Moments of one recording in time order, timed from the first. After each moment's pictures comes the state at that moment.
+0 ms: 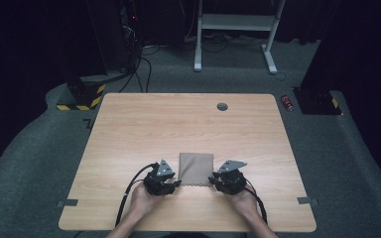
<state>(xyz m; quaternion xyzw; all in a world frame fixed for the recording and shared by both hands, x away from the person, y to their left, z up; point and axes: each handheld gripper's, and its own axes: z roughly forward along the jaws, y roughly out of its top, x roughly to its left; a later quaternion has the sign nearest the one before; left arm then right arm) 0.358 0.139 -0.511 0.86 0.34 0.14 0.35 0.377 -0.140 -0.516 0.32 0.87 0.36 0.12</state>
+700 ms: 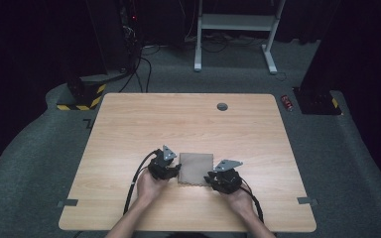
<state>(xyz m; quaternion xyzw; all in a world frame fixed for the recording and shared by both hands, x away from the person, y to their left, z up) 0.406 0.130 -0.513 0.84 0.40 0.21 0.31 0.380 -0.128 -0.518 0.31 0.87 0.37 0.11</state>
